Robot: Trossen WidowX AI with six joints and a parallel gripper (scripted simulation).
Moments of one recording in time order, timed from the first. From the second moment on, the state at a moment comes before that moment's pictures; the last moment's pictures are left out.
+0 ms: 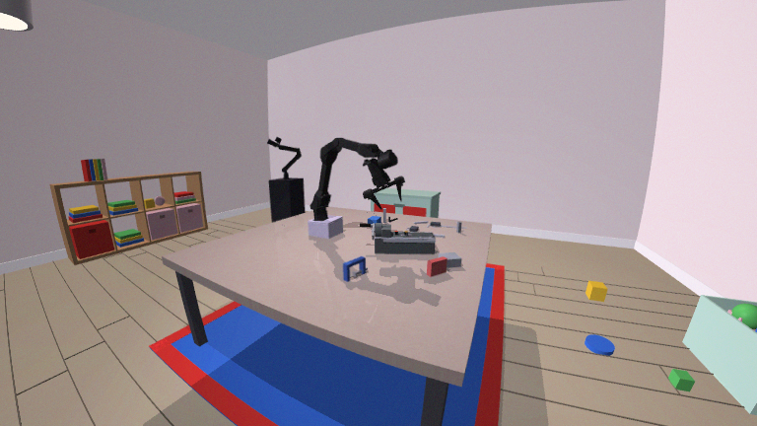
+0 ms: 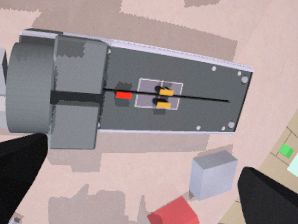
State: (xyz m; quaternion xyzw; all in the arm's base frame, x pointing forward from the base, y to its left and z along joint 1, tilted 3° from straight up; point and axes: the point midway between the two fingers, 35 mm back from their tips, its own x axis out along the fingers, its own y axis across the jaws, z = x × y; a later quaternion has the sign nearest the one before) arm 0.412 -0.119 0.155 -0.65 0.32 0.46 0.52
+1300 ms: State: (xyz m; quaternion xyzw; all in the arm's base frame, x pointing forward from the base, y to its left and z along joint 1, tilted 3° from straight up) arm 0.454 -0.098 0.120 -0.76 0.14 0.62 0.13
